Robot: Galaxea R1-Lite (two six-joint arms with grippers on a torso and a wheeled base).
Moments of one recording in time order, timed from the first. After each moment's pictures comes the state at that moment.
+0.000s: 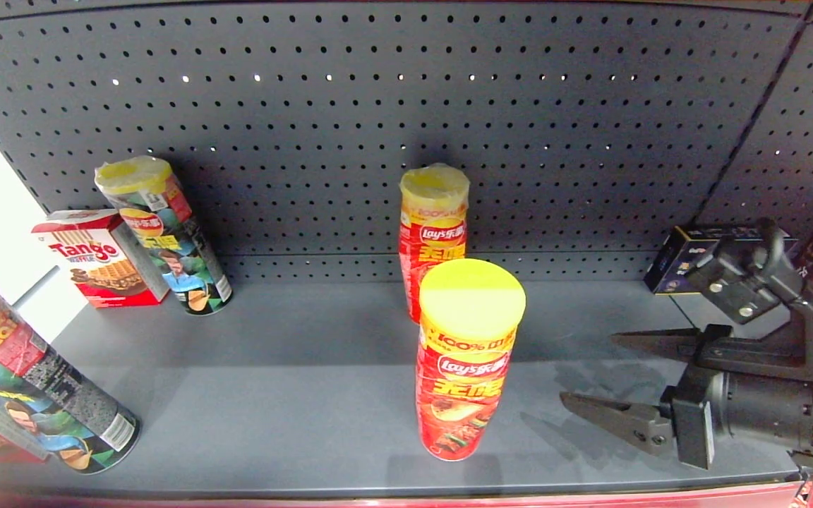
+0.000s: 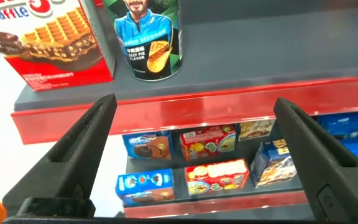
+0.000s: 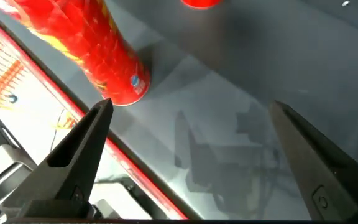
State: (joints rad) left arm 0.00 0.00 0.00 0.01 -0.05 0.05; right arm 0.66 1.30 -0.71 -0.20 0.08 -0.05
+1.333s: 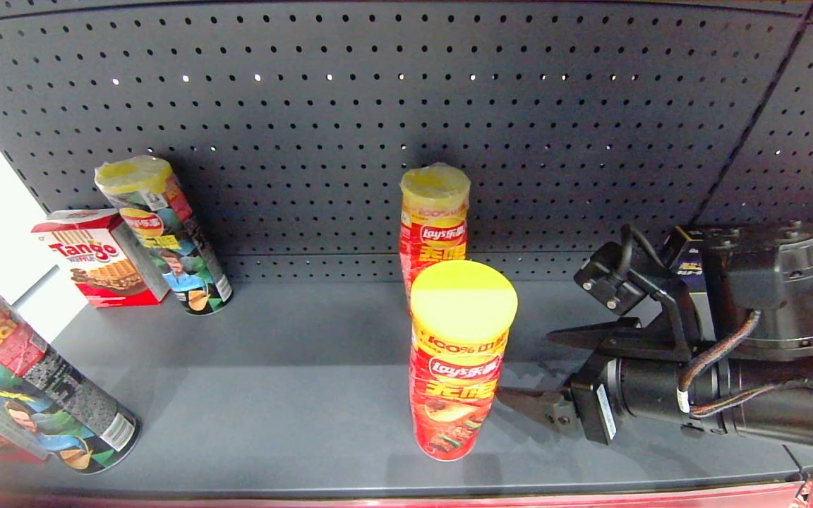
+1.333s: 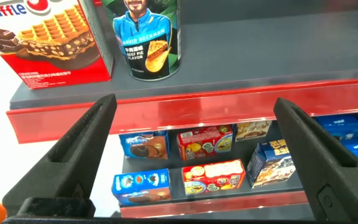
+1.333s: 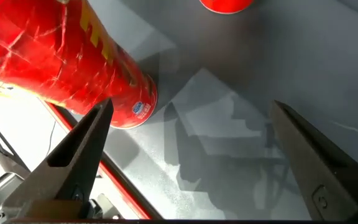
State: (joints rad) left arm 0.00 0.00 0.00 0.01 -0.05 0.05; right arm 0.73 1.50 -0.83 -0.22 0.04 -0.05
